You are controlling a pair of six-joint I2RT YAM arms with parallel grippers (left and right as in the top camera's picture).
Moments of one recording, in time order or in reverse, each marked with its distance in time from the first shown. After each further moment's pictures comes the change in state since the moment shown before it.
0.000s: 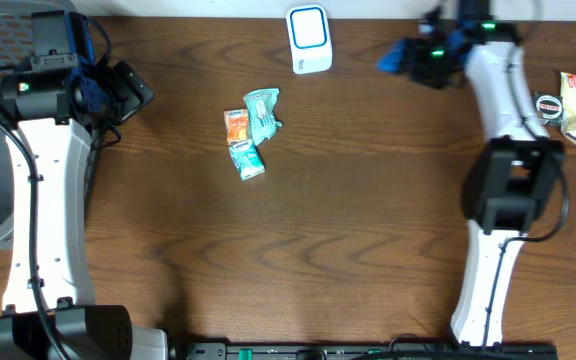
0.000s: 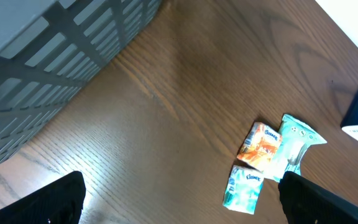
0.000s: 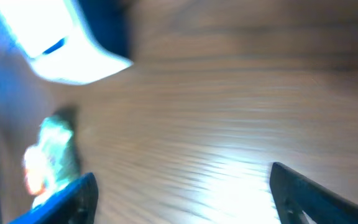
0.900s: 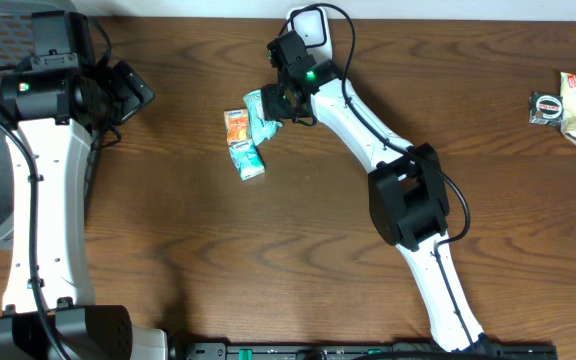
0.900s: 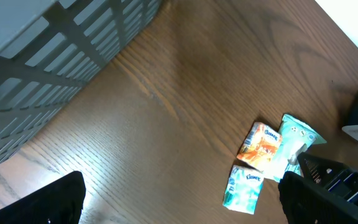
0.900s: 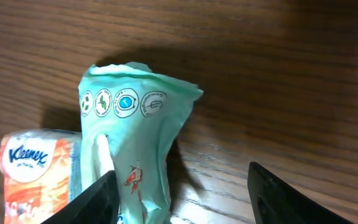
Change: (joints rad) left arm 0.000 0.000 0.000 0.000 0.000 0.000; right arm 0.504 0.105 0.000 0.153 0.446 0.200
